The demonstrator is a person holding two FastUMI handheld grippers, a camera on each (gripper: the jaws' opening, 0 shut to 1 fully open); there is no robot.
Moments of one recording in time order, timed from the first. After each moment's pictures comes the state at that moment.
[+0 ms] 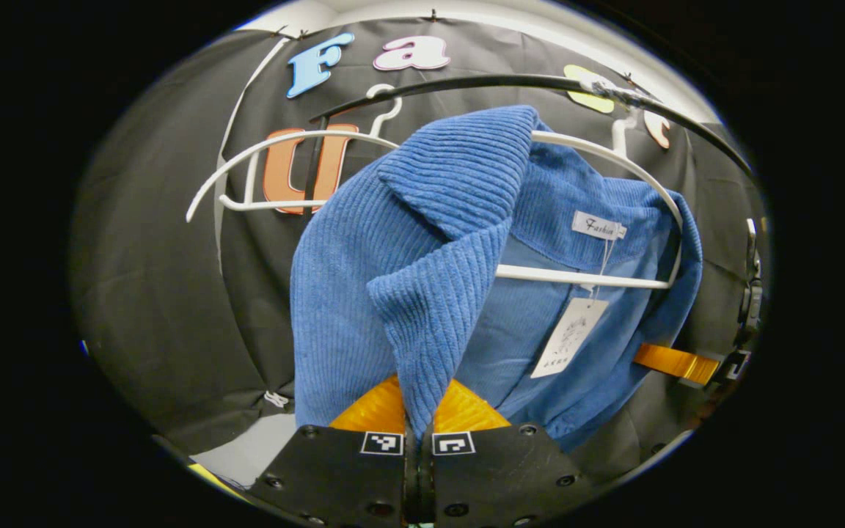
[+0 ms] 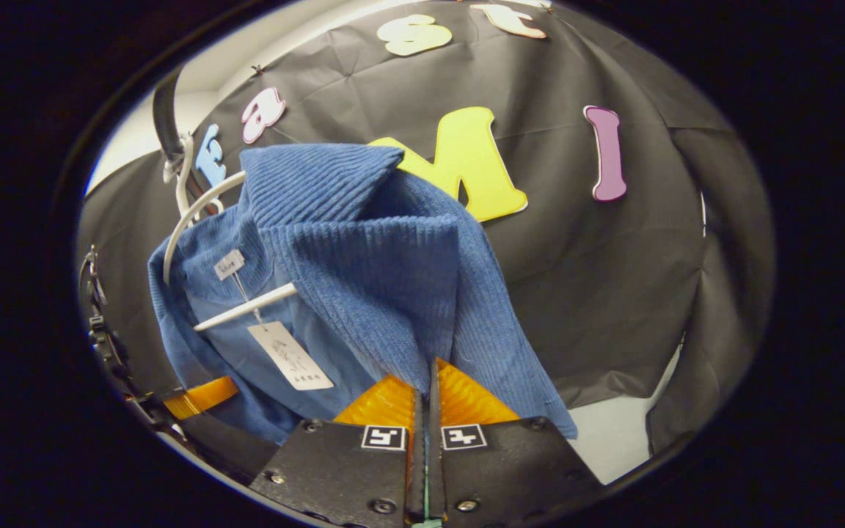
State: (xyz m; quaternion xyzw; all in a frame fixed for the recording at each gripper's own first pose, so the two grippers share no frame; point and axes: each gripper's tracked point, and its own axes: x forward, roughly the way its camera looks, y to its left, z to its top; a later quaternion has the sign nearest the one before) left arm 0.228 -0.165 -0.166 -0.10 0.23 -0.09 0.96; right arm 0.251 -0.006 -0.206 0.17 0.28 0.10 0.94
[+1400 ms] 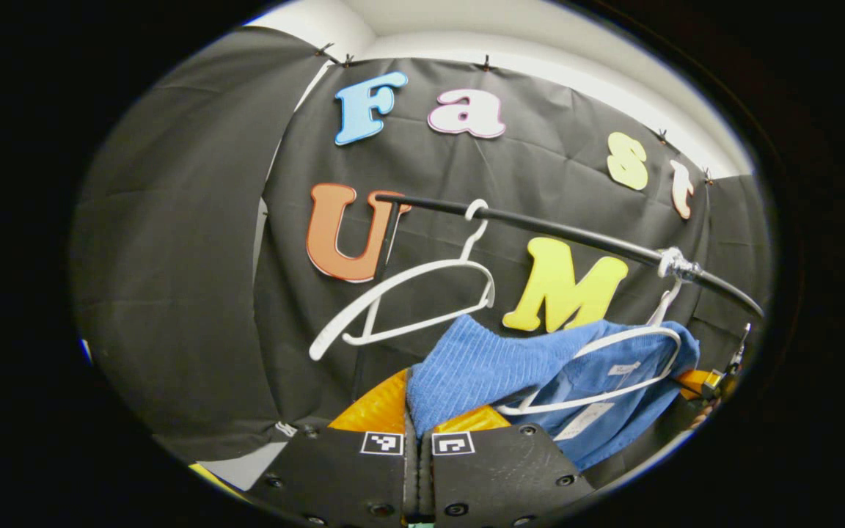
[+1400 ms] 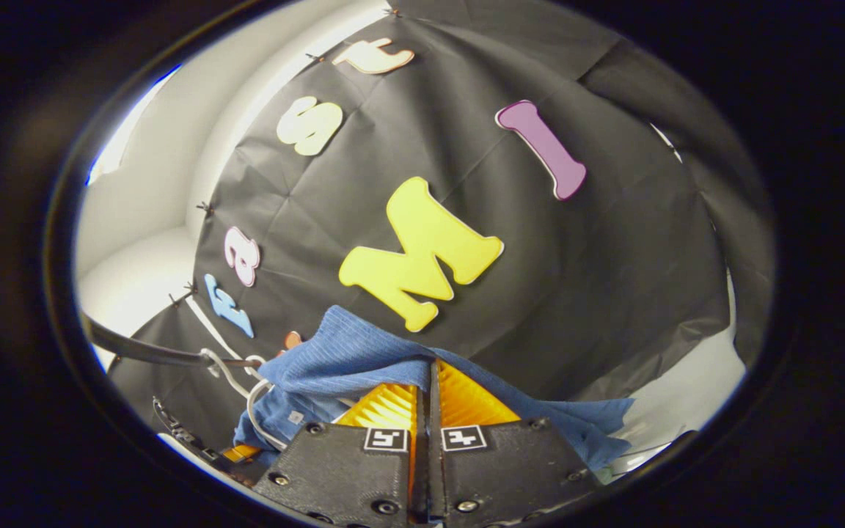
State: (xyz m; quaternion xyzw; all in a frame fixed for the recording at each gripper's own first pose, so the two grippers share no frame) left arm 0.258 -0.030 -0.050 -0.14 0.14 -0.04 0.98; right arm 0.284 -0.091 -0.110 0.41 0.18 0.10 0.89
